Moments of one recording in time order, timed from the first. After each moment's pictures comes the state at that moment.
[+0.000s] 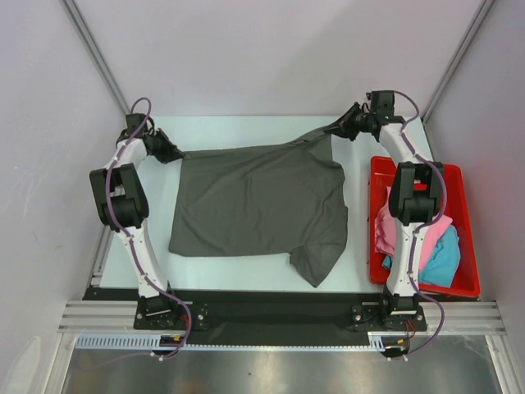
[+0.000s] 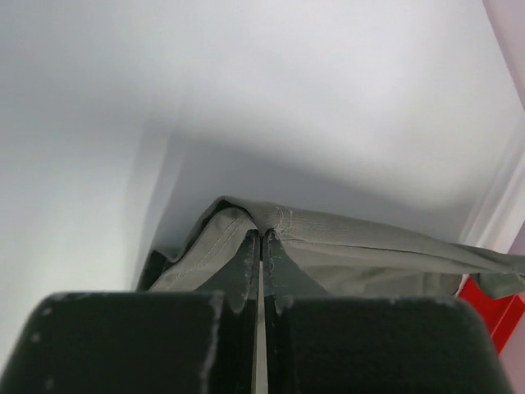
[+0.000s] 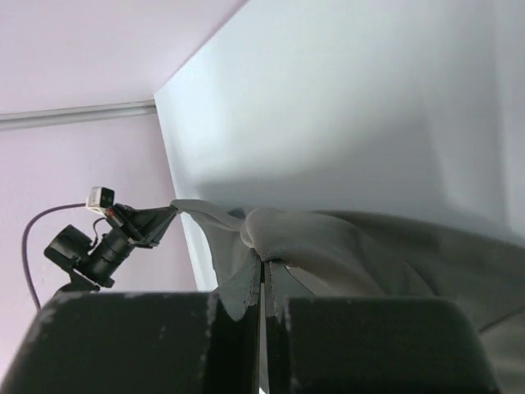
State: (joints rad) left arm 0.21 2.19 1.74 -0.47 0.43 -0.55; right arm 0.02 2.23 1.94 -0.38 -0.65 0.85
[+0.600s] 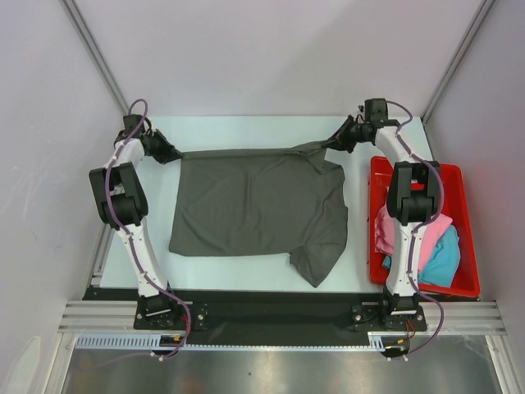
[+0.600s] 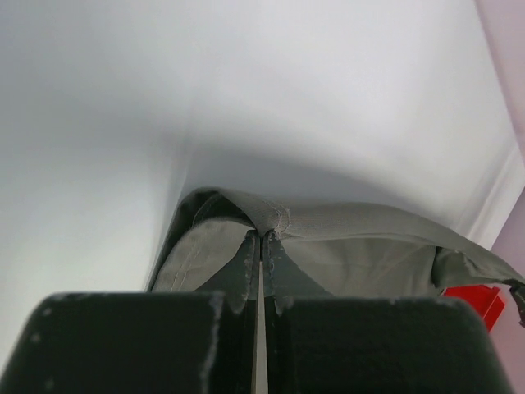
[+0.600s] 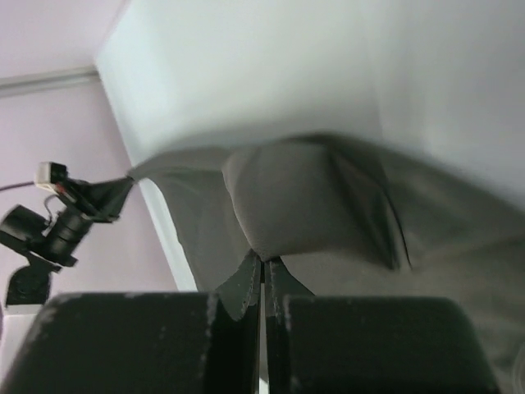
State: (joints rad) left arm 0.24 2.24 1.79 -0.46 0.47 -0.58; right arm 0.04 2.28 1.96 -0.49 -0.65 0.77
